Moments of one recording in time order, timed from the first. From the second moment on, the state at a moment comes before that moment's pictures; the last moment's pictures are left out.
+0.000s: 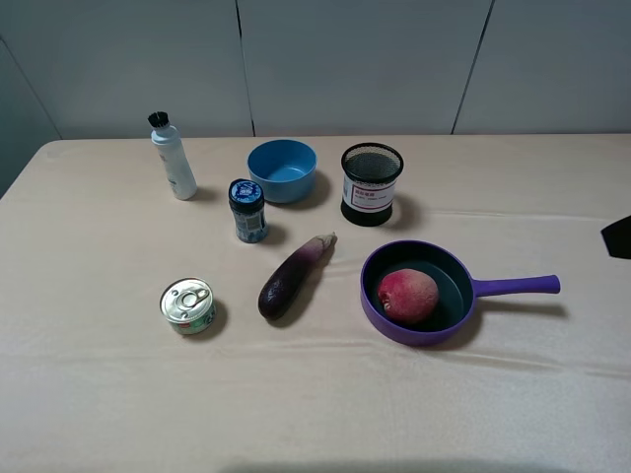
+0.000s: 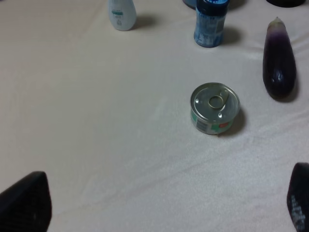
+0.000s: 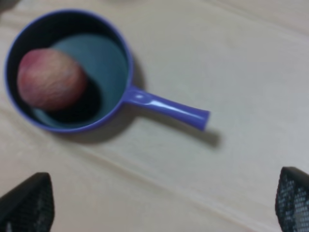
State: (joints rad) left arm -0.19 0.00 -0.50 -0.05 1.06 0.14; right arm 0.24 0.76 -0.76 0.01 1.05 -0.08
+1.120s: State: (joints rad) left arm -0.19 0.00 -0.50 -0.05 1.06 0.14; right arm -0.03 0.21 -0.52 0.06 1.07 -0.05
